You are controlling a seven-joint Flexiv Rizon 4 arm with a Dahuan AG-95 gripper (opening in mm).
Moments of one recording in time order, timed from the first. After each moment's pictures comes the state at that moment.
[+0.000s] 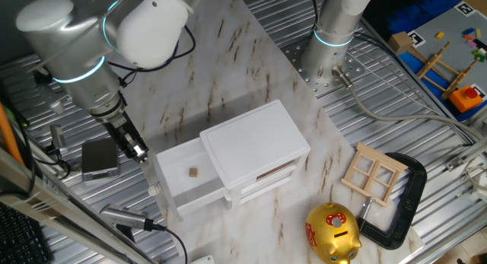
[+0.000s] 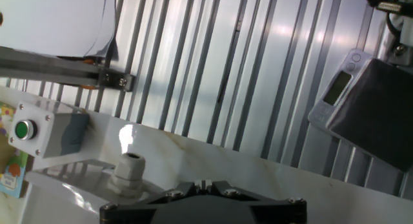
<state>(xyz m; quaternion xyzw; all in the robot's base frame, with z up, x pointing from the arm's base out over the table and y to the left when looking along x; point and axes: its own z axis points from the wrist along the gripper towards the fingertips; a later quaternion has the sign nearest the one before) 0.682 0.140 0.153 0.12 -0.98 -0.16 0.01</state>
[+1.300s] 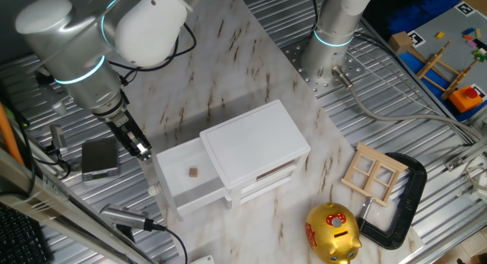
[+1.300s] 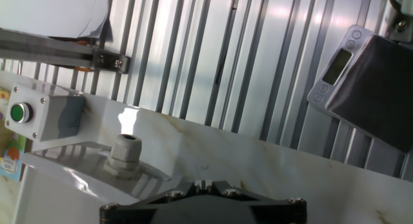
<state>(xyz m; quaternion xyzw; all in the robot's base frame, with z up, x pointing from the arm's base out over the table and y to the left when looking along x) 0.678 0.137 0.151 0.13 -0.98 -0.16 0.03</state>
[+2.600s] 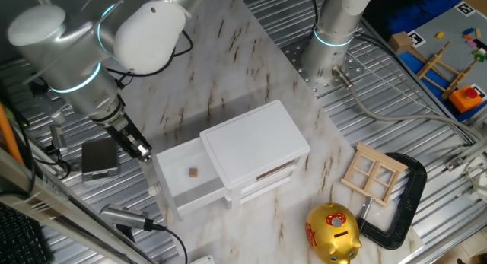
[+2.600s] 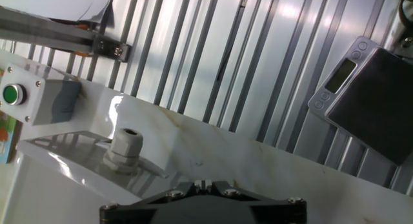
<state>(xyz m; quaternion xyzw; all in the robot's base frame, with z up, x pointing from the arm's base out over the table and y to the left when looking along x) 0.678 0.137 0.151 0.17 -0.97 -0.14 0.04</state>
